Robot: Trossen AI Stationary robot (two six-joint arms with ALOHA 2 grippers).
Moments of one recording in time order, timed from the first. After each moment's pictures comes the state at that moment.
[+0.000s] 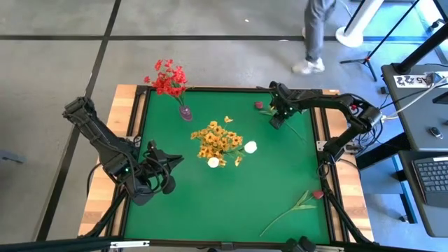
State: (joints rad) left arm -0.79 1.23 1.02 -0.87 -1.11 -1.10; right arm -0.79 1.62 0.79 -0.49 -0.05 -0.11
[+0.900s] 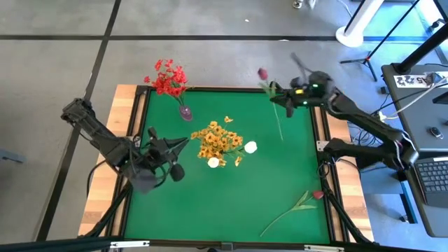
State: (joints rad) left arm -0.67 1.23 1.14 -0.62 -1.33 -0.61; right arm -0.78 0.97 0.80 -0.24 -0.55 0.19
